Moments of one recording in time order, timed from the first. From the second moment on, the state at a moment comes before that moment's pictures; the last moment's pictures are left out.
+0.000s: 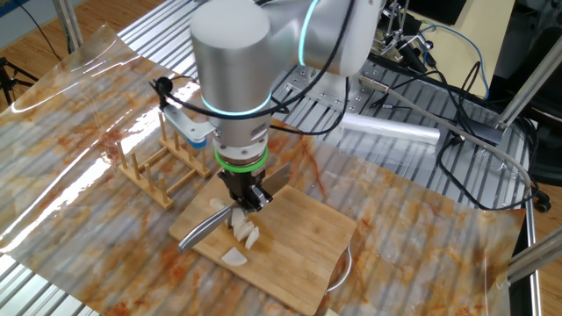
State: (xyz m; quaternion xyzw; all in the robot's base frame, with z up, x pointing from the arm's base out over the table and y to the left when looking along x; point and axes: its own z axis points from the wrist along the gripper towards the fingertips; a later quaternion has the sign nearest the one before) arm 0.548 0.032 0.044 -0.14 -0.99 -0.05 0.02
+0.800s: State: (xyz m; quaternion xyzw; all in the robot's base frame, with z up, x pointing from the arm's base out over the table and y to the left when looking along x) arm 0.545 0.024 0.087 -0.12 -0.99 -0.02 0.05
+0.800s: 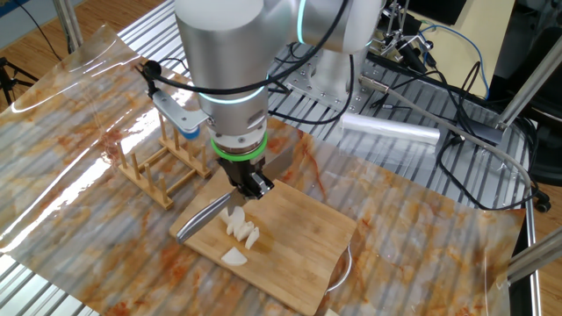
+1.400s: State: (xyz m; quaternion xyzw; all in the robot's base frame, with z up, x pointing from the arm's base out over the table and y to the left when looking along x) arm 0.545 0.015 0.080 -0.11 -0.99 -0.03 0.04
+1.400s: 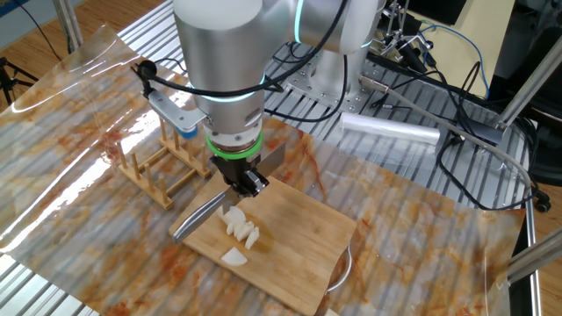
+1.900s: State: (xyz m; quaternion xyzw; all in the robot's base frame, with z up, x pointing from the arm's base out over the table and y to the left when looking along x) arm 0.545 0.017 0.072 -0.11 -0.99 -0.03 0.04
